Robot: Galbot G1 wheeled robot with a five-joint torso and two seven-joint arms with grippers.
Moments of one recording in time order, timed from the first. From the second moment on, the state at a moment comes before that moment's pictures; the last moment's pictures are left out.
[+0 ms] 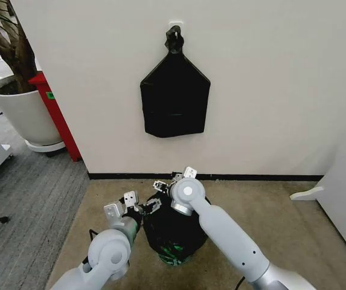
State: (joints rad) left arm 1.23 -1.05 -0.08 -2.12 -1.09 0.34 -0.66; right arm -0.68 1.41 -0.18 1.69 1.56 -0.42 1.15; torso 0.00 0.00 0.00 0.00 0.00
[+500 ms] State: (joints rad) left arm 1.32 -0.98 -0.12 -2.15 -0.66 0.18 -0.38; right arm -0.94 1.15 0.02 2.09 1.18 -0.34 0.65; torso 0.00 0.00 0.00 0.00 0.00
